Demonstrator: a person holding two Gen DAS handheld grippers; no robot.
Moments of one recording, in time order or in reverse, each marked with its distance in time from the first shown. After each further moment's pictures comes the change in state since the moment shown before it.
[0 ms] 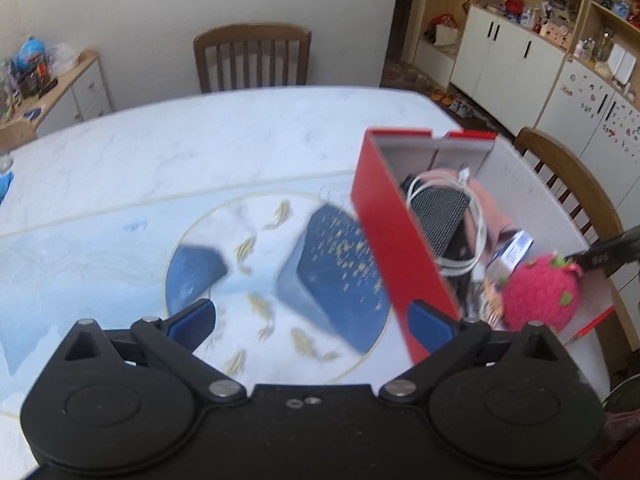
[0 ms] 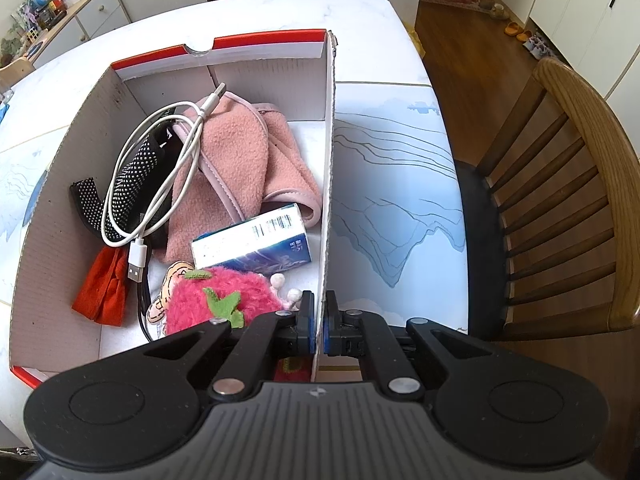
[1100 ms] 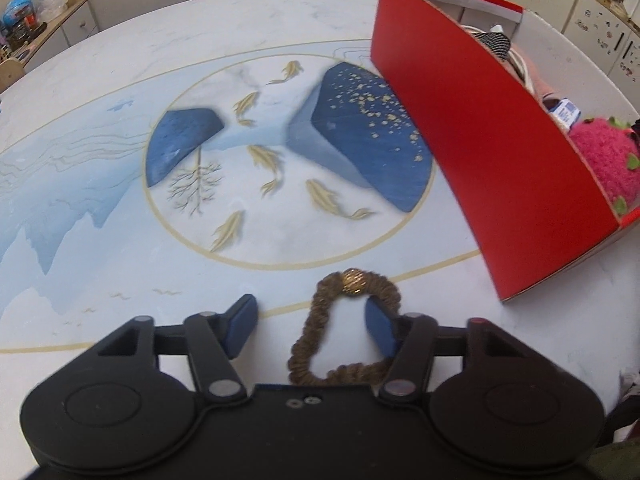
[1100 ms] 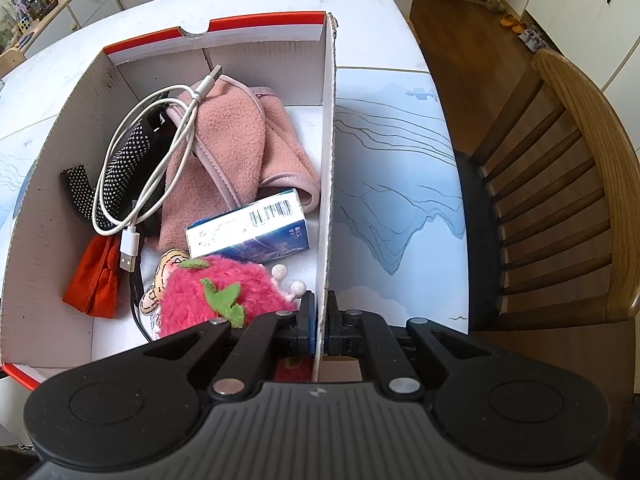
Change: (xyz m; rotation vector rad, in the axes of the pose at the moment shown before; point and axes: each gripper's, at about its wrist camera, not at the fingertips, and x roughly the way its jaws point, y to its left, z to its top) left arm 0.058 -0.003 -0.081 0.043 0.184 0.029; right arm 0.007 0.005 -0.004 -0.014 0.038 -0.023
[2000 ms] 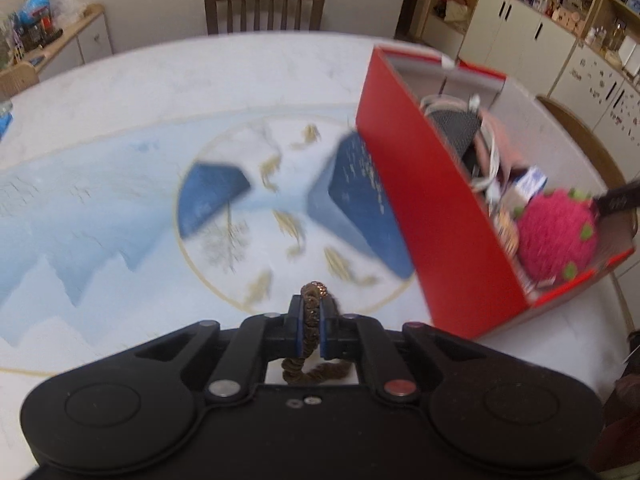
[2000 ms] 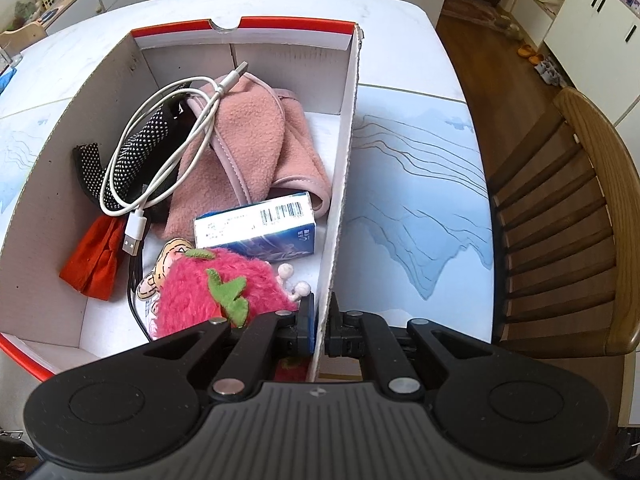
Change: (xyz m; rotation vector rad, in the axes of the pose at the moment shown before) left arm -0.048 0.031 0.026 -0.071 -0.117 -0.048; right arm 0.005 0.036 0.005 -0.106 -0.035 -0.011
